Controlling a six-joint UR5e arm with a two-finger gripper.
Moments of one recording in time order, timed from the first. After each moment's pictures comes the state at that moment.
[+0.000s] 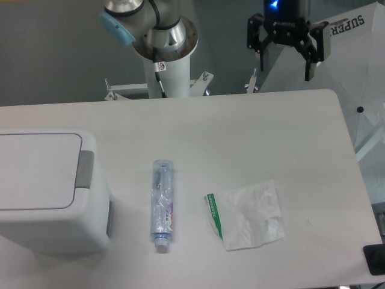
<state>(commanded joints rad) 2.78 -1.51 -1.53 -1.26 1.42 1.42</state>
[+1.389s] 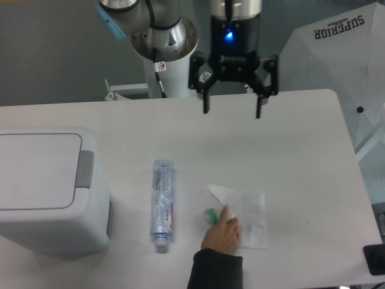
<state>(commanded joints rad) 2.47 -1.63 -1.48 -1.12 1.33 0.53</state>
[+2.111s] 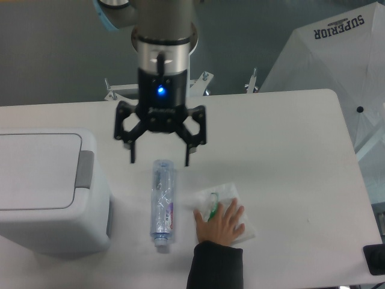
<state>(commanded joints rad) 2.27 -1.75 -1.46 -0.97 1.33 0.15</state>
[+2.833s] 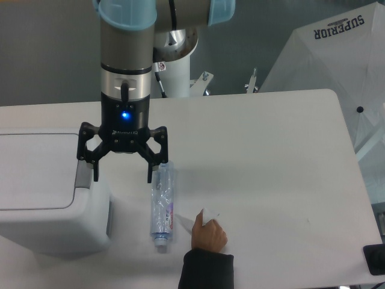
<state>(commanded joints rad) 2.22 -1.75 -1.53 -0.91 1.33 0.10</state>
